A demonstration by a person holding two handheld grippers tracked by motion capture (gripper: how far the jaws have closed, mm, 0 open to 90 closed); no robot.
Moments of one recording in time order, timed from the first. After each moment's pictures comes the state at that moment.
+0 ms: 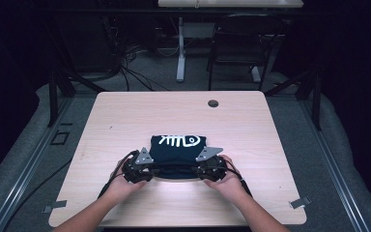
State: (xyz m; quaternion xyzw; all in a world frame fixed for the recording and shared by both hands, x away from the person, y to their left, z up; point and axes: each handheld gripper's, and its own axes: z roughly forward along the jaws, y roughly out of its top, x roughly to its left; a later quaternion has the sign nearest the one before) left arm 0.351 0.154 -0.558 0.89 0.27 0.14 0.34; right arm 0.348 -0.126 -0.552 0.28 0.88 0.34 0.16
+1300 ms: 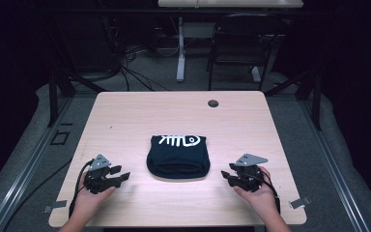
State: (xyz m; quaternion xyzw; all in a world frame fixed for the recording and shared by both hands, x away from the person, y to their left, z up) left arm 0.314 0.260 -0.560 0.80 0.42 0.15 0.40; right arm 0.306 -0.221 -0.545 0.40 0.81 0.38 0.18
